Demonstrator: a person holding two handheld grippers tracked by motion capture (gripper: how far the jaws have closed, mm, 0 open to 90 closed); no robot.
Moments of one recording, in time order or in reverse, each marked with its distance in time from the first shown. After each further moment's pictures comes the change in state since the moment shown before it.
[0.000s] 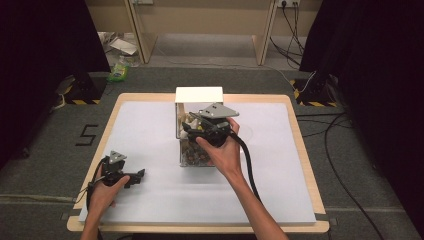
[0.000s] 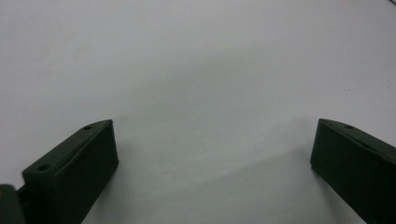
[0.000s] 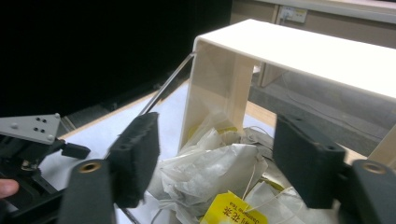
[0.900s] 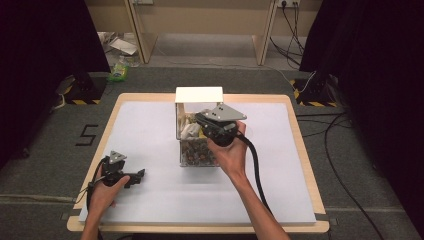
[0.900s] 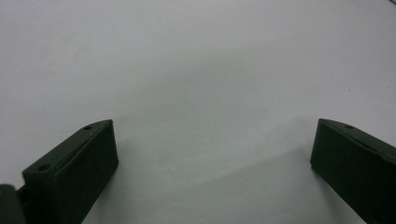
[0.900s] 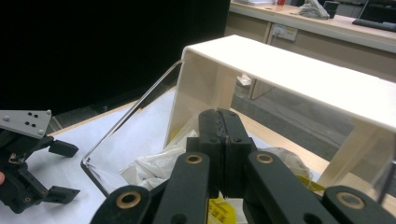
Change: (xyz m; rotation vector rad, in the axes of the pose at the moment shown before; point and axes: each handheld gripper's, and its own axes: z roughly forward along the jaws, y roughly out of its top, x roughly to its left) left arm 0.000 0.000 0.000 0.001 0.001 0.002; right arm -0.008 -0.001 -0.018 -0.049 -0.022 -0.069
